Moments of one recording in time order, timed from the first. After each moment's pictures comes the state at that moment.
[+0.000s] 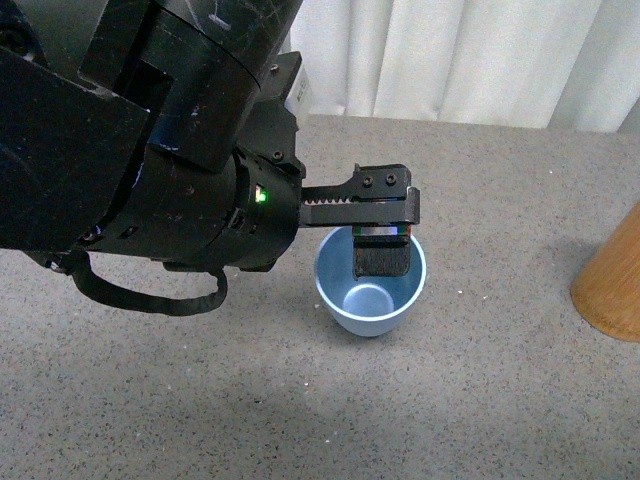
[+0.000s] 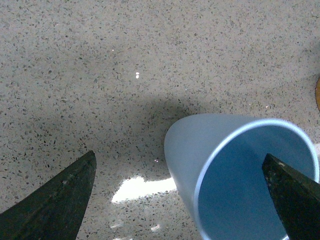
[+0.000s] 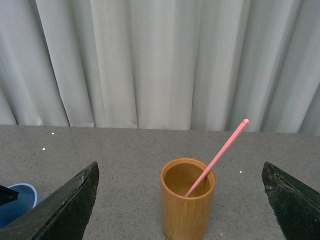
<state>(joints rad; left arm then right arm) -0.56 1.84 0.86 0.20 -0.02 -0.41 0.00 0.00 0.01 0.00 0.00 0.00</state>
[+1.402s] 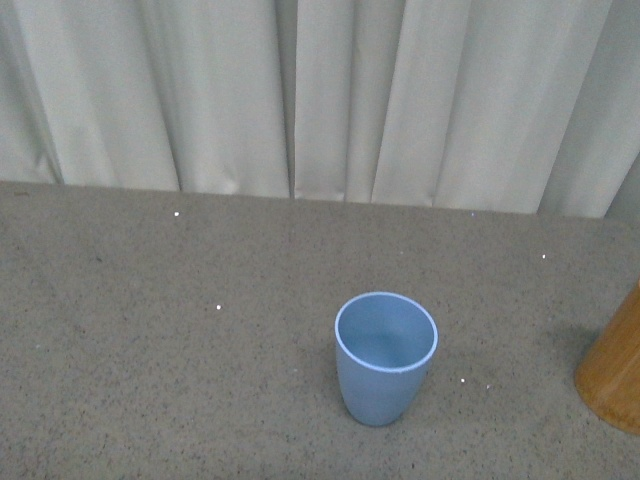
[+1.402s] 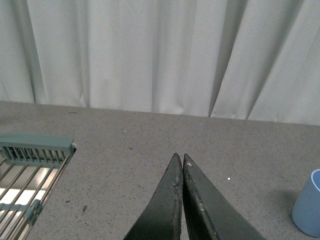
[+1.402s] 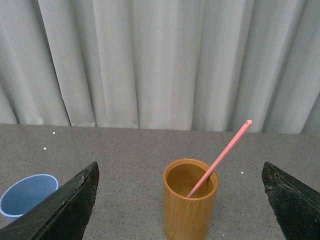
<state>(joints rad) 0.00 0.01 0.02 0.00 0.00 -0.01 0.00 0.00 0.00 0.00 0.00 0.00</state>
